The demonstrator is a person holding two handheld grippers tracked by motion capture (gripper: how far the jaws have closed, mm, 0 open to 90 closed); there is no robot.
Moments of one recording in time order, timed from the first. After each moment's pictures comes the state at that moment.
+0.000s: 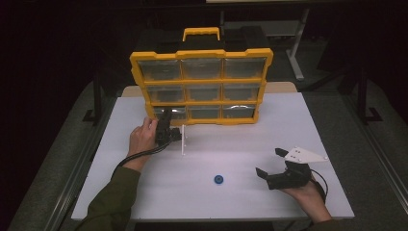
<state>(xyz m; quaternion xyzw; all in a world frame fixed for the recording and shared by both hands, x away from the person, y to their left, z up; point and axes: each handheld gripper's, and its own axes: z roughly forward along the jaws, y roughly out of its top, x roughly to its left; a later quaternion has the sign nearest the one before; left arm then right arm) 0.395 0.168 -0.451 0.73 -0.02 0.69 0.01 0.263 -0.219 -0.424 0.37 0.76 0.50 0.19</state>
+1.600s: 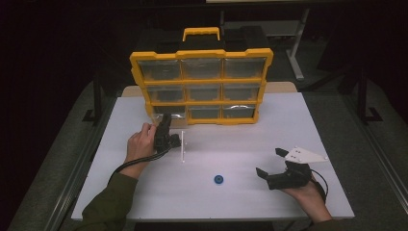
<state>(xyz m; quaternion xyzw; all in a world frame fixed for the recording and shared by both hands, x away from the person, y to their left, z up) 0.370 0.168 -0.448 0.73 -0.02 0.68 0.01 0.263 -0.219 -0.424 0.37 0.76 0.50 0.19</state>
